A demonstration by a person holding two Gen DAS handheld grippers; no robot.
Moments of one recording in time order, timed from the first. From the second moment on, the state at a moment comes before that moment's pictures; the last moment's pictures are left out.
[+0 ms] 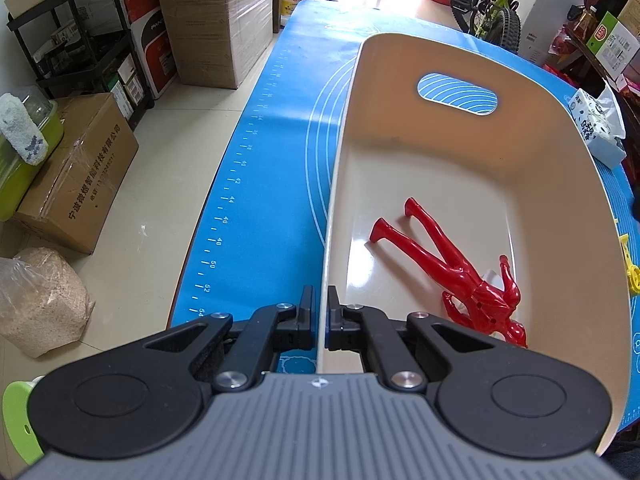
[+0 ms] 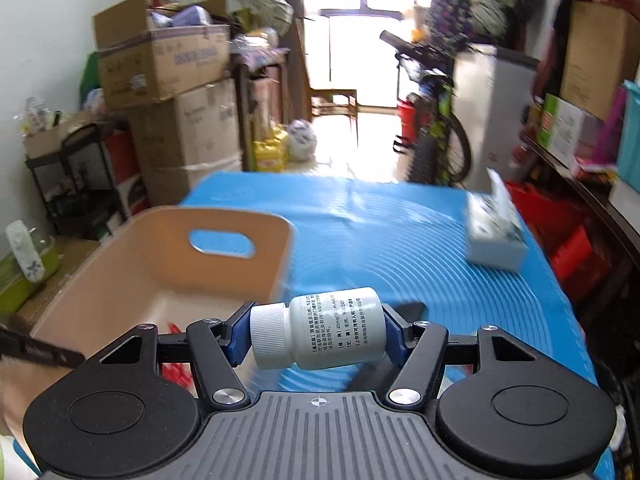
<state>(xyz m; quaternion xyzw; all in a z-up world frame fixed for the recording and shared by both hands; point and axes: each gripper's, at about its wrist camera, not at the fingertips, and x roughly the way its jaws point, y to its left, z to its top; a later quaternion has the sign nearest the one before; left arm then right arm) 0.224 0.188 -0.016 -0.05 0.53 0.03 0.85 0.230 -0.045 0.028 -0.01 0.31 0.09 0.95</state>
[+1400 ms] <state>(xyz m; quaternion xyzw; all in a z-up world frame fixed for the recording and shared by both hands) 0.224 0.185 -0.016 -0.05 0.53 0.02 0.85 0.258 0.059 -0.007 -0.08 0.42 0.19 0.88</state>
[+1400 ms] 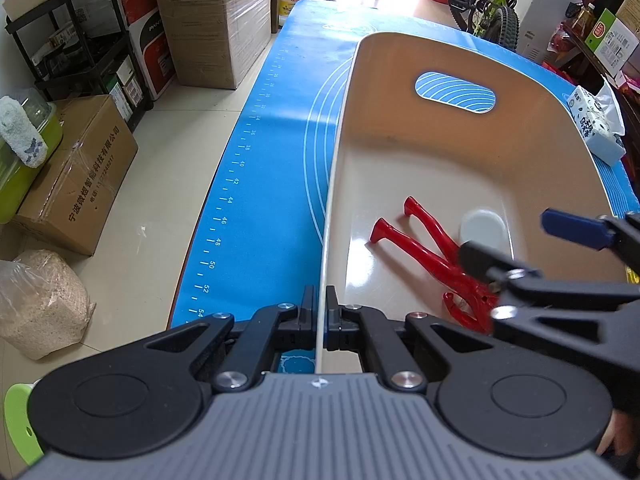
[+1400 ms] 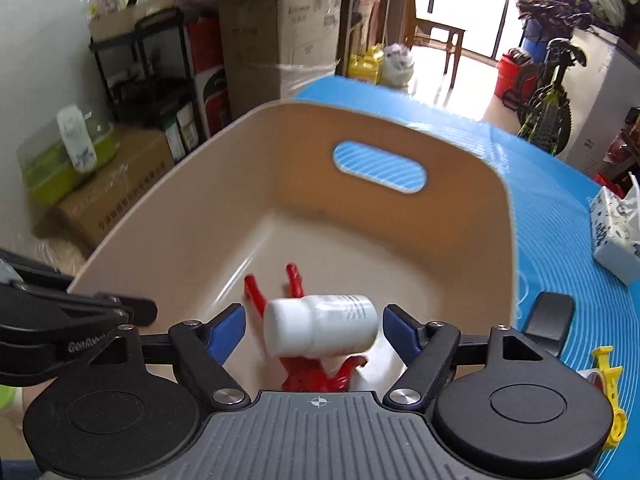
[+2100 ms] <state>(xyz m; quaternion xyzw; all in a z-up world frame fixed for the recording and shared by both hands) 0.224 0.188 -0.014 -0.05 0.53 0.03 0.85 0.236 -0.118 0.001 -0.02 0.39 0.08 0.92</state>
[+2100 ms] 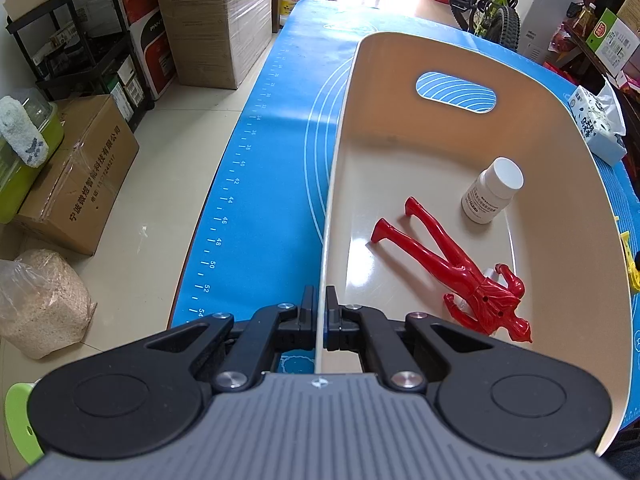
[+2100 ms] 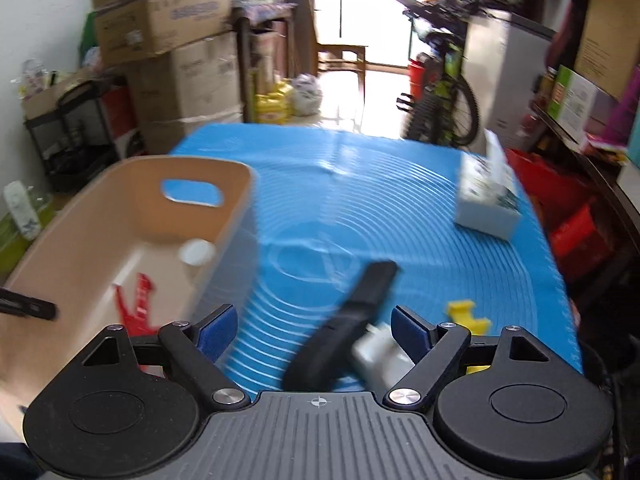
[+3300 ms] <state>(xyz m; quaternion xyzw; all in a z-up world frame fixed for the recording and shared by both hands) 0.225 0.188 -0.015 -0.05 0.53 0.03 0.85 0.237 -0.132 -0.076 -0.09 0.46 0.07 0.88</state>
